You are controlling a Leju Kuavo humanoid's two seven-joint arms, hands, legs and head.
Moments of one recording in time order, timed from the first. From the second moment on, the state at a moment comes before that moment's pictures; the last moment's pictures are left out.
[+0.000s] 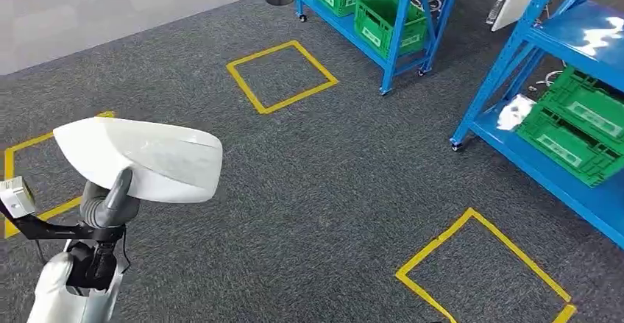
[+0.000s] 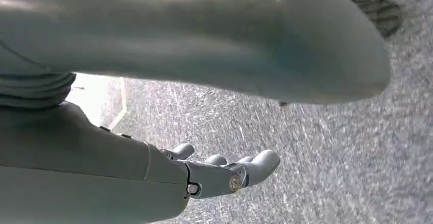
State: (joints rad) left arm -0.27 0.15 -0.07 -1.36 0.61 -0.64 -0.47; right arm -0.03 0.07 -0.82 -0.17 0.81 0.10 -0.01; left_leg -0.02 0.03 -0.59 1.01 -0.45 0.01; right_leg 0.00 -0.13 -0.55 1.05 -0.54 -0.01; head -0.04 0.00
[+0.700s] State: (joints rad) left arm -0.31 0.15 -0.07 -1.33 0.61 -0.62 -0.45; right arm -0.03 0.09 -0.82 -0.17 0.82 0.10 0.00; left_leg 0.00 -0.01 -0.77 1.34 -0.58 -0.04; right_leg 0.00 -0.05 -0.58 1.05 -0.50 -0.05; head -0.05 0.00
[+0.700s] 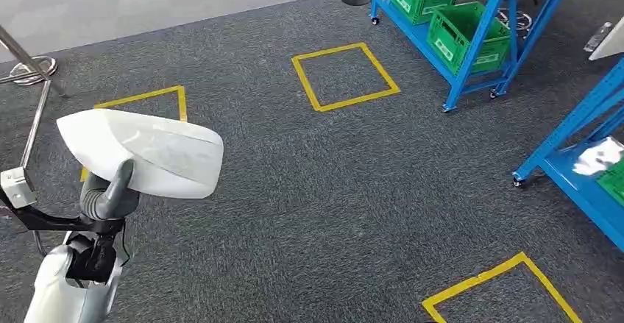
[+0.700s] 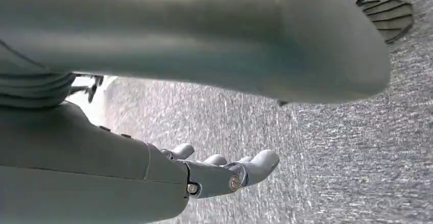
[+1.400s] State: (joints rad) left arm -0.36 0.14 -0.09 -1.30 0.61 -0.62 -0.45; right arm -0.03 0.10 -0.82 -0.17 0.82 0.10 0.00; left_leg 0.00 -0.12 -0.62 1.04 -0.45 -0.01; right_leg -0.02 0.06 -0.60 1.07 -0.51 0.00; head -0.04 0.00
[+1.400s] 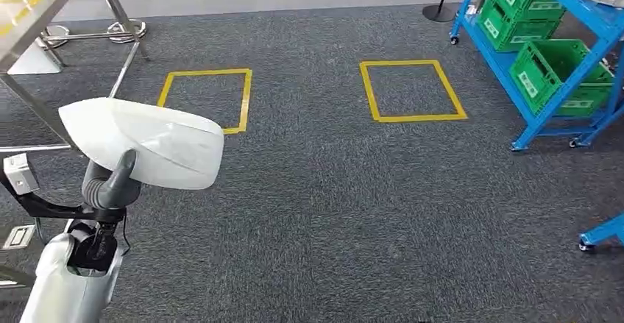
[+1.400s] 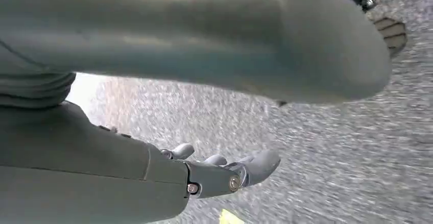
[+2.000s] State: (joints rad) left arm -0.37 0.17 -0.09 -1.28 0.62 -0.62 -0.46; right arm -0.03 0.11 -0.82 -0.17 0.82 0.11 -0.01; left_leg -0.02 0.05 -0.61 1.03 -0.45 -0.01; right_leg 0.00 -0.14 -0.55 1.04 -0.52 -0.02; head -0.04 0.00
